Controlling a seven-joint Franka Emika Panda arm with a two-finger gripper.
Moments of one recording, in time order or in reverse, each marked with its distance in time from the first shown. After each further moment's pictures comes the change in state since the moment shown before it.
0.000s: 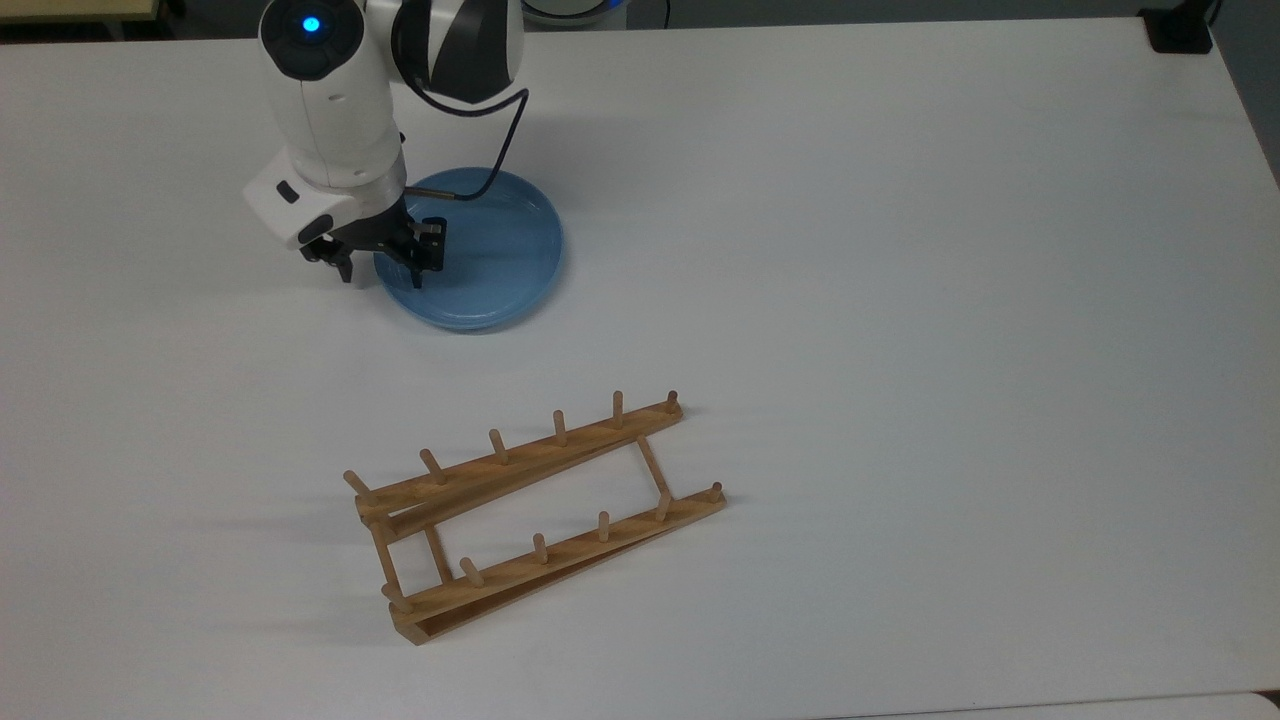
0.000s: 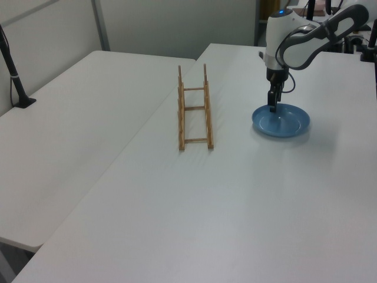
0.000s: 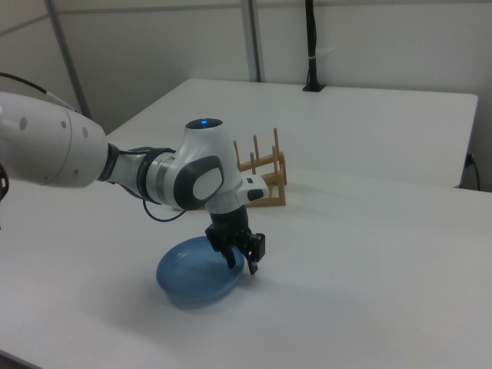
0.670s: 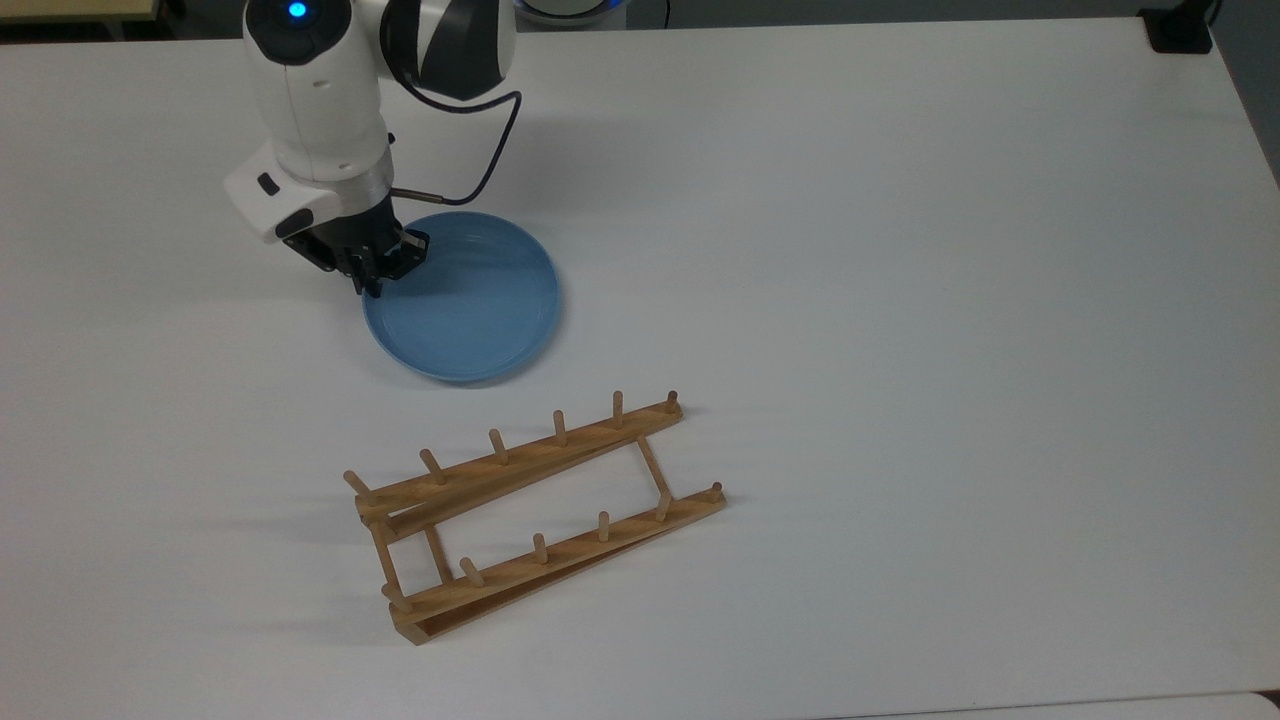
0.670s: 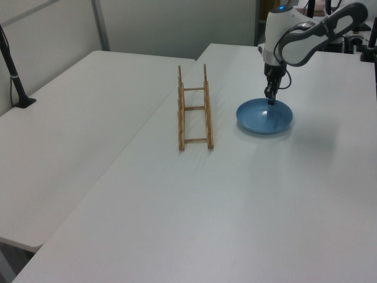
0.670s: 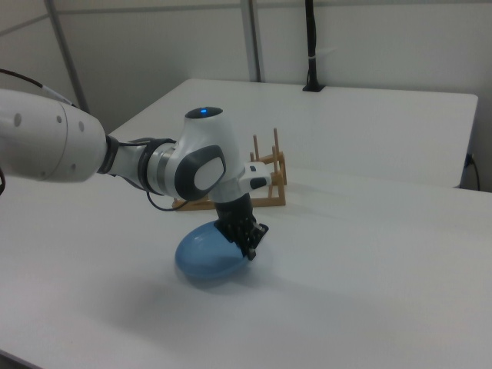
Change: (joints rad) arm -0.006 -0.008 0.000 0.037 0.000 0.011 0.036
